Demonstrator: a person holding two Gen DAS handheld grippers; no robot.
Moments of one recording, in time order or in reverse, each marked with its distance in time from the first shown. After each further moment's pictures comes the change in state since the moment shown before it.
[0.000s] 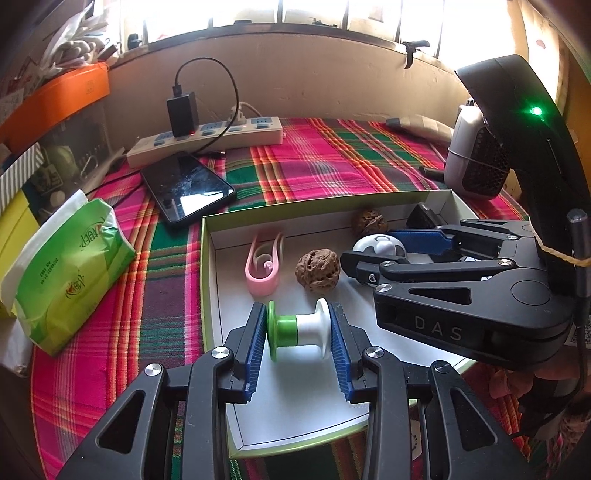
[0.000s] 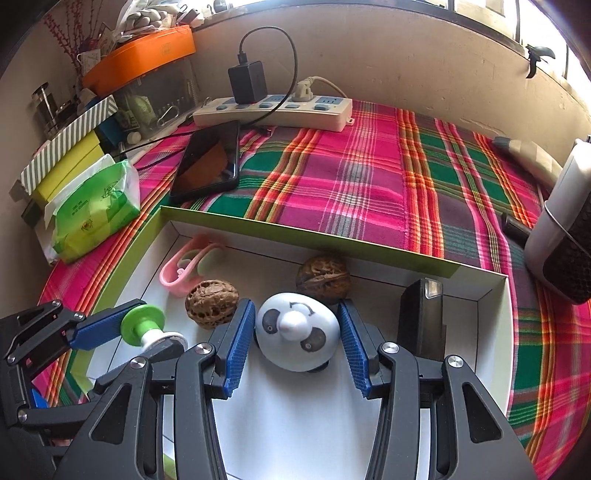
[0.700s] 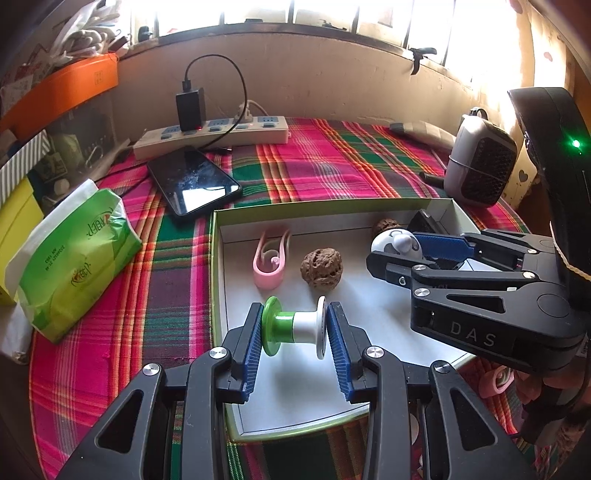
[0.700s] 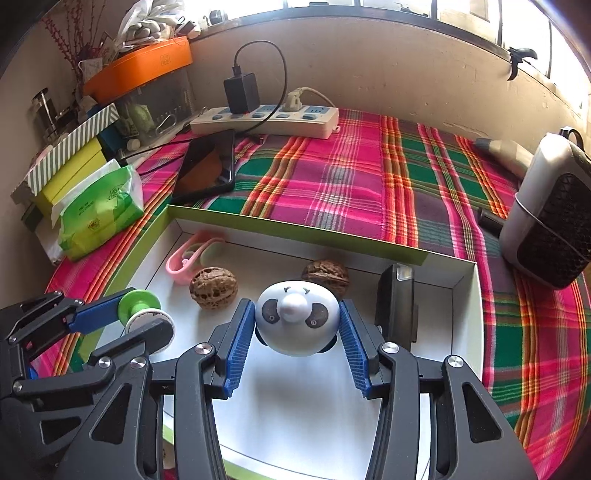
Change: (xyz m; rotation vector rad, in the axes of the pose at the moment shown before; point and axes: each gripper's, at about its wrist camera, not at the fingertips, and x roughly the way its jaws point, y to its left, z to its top) left arm -0.006 0.005 -0.002 -0.040 0.009 -0.012; right arm -0.019 -0.006 -0.008 0.013 -0.023 -0.027
